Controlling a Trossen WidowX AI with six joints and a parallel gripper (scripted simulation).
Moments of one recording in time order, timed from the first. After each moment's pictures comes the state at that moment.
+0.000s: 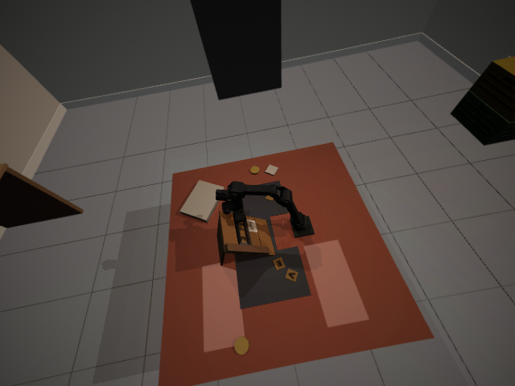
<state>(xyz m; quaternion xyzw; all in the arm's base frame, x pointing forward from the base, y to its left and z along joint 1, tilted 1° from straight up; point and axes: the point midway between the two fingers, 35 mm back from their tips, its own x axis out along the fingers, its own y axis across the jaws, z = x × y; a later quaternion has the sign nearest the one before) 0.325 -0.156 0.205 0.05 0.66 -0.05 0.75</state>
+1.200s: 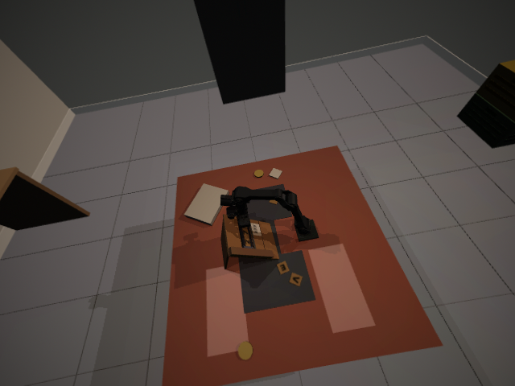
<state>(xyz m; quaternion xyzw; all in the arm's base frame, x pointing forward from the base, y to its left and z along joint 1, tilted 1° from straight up) 0.326 -0.146 0.205 0.05 0.65 -0.05 0.75</state>
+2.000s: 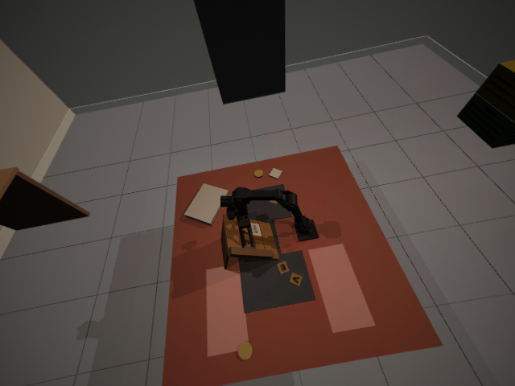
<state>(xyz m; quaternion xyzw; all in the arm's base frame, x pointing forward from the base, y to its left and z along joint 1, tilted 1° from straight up) 0.327 -0.143 0.204 0.05 0.66 -0.06 0.75</state>
